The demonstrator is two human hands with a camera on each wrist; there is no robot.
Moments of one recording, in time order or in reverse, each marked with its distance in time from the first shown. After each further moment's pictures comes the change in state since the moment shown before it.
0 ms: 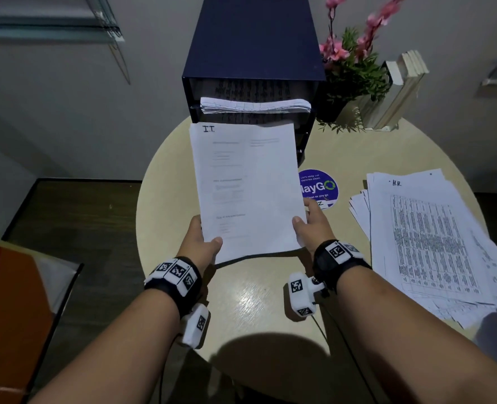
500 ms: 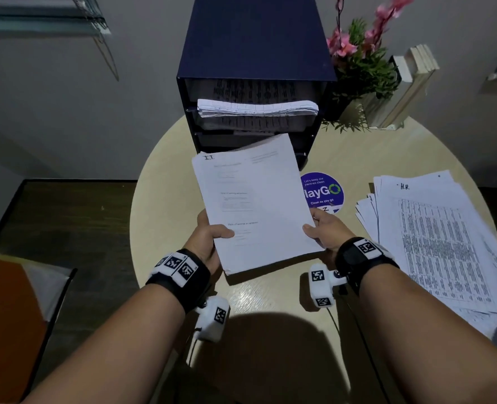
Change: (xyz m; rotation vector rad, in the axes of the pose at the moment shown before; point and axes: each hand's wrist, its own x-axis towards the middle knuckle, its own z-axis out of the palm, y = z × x) left_hand 0.027 0.036 0.015 -0.764 -0.225 -0.195; right_hand 0.036 -0.002 -0.028 -0.226 -0.210 0.142
